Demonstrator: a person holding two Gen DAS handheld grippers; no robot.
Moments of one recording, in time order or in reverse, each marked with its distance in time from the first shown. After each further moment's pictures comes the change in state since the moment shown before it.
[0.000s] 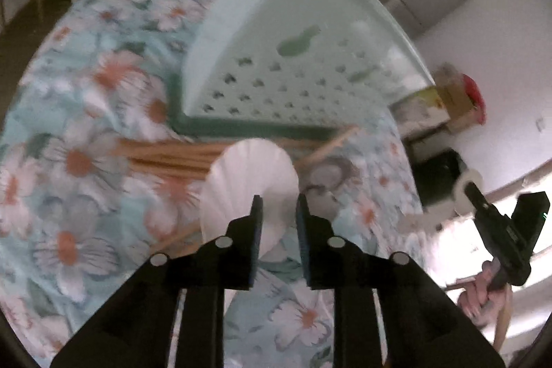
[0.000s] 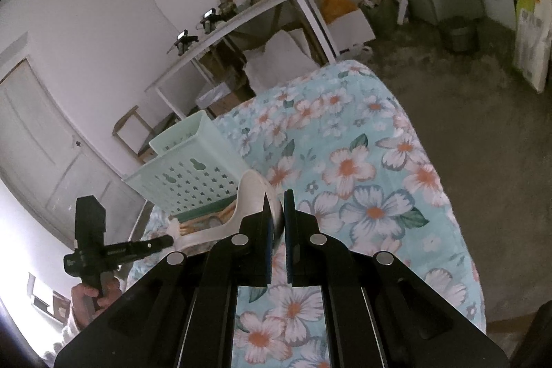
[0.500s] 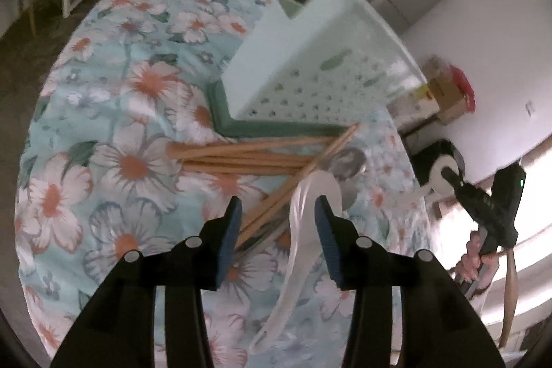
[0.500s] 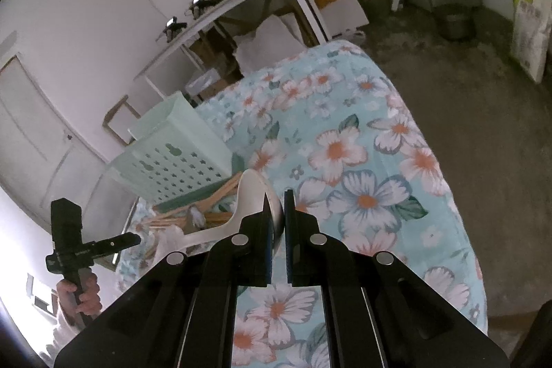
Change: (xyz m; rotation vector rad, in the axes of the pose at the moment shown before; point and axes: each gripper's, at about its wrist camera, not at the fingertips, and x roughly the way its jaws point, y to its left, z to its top) left arm -0.027 0.026 -0.005 0.088 -0.009 -0.010; right arm 0.026 -0.012 -0.007 0.003 0.066 -0.041
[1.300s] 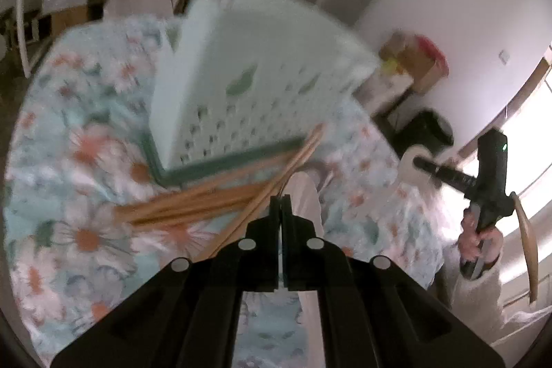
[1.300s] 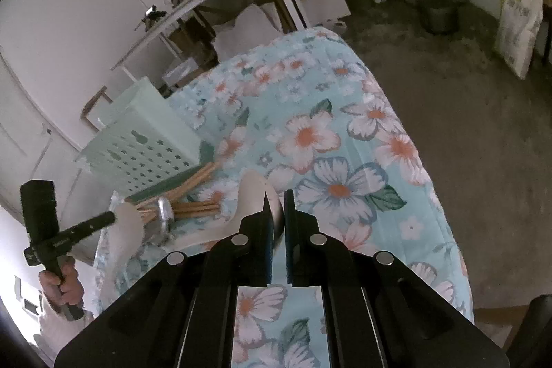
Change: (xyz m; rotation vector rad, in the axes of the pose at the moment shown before) left arm 0.002 -0.031 0.020 0.214 -0.071 -0.054; right arm 0.004 -0.009 -0.004 0.002 0.031 -0.089
